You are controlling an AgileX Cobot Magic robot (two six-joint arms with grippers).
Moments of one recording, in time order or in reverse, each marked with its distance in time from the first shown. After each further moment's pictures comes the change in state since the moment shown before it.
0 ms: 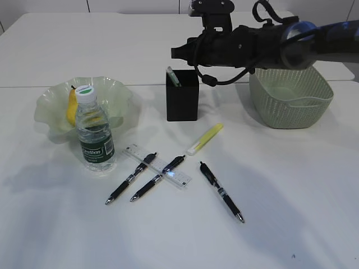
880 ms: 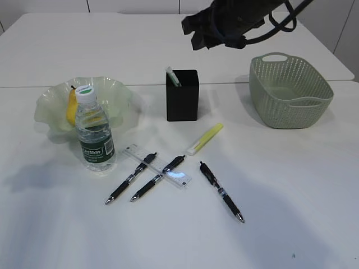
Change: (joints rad) left arm 0.000 0.000 0.000 0.014 -0.008 0.000; right arm 0.000 -0.289 -0.007 -0.037 0.648 0.000
